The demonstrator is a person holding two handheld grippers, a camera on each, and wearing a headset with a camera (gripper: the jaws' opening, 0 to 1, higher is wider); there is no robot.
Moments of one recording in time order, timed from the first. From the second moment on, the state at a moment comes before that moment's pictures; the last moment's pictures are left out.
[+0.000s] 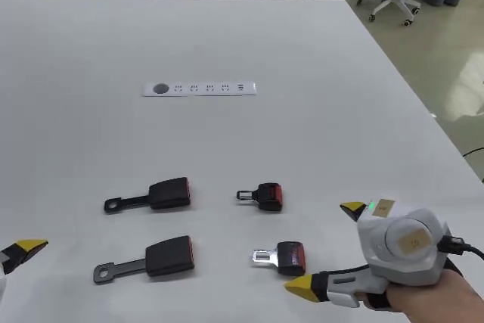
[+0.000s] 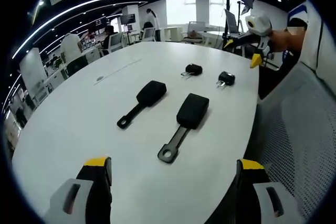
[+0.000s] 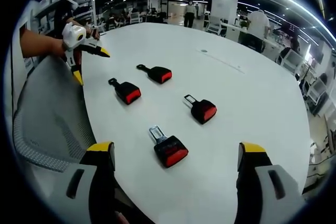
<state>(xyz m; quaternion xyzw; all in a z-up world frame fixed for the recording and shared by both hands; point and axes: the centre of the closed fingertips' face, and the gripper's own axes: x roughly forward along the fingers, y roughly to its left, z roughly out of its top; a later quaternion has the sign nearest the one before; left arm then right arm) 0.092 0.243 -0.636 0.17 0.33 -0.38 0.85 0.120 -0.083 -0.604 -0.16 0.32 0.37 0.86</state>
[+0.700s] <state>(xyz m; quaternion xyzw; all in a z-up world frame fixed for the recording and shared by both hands) 0.091 0.241 -0.626 0.17 0.33 -0.39 0.85 0.120 -0.082 -0.609 -0.18 0.32 0.38 0.85</state>
